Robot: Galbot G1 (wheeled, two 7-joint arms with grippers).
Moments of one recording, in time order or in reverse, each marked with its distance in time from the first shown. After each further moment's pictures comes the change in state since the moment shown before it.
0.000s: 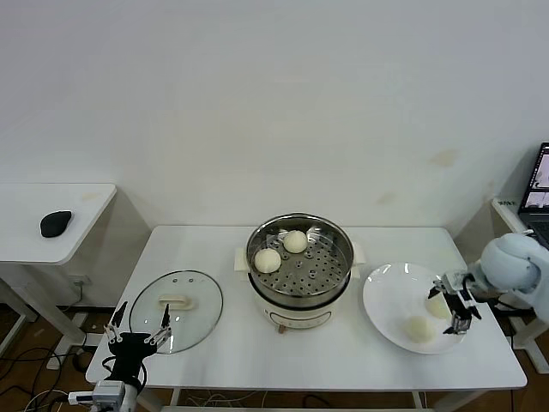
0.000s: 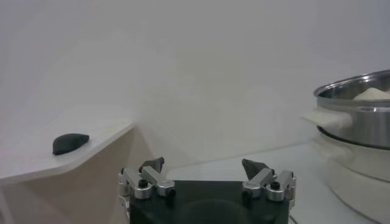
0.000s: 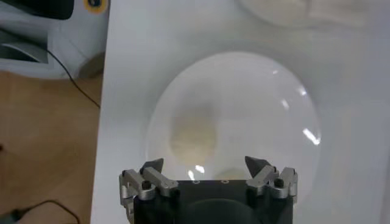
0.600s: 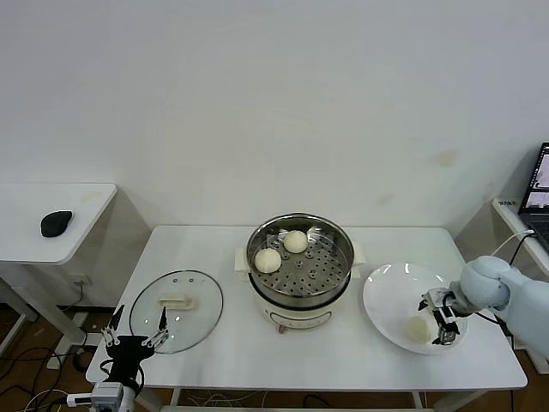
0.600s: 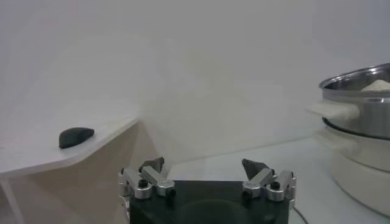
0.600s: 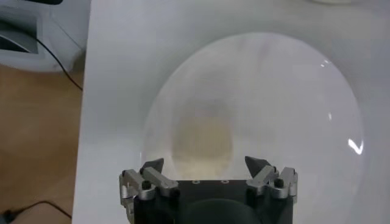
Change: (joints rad) left arm 0.000 -0.010 -0.007 0.015 0.001 -0.002 -0.001; right arm -0.165 0.124 0.109 -0.125 -0.101 0.019 0.052
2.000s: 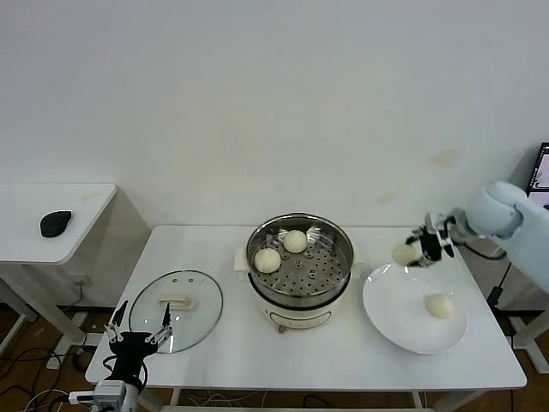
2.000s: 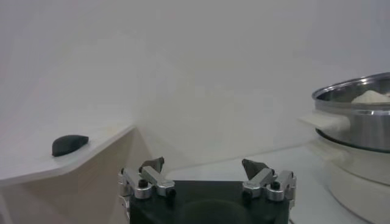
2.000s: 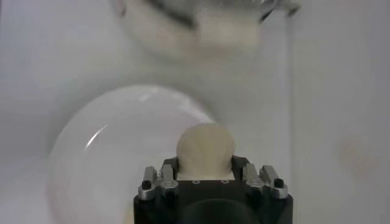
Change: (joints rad) left arm -0.009 0.005 0.015 -0.022 0.004 0.001 0.000; right arm 0.538 0.104 -0.170 -0.006 0.283 -0.036 -0.019
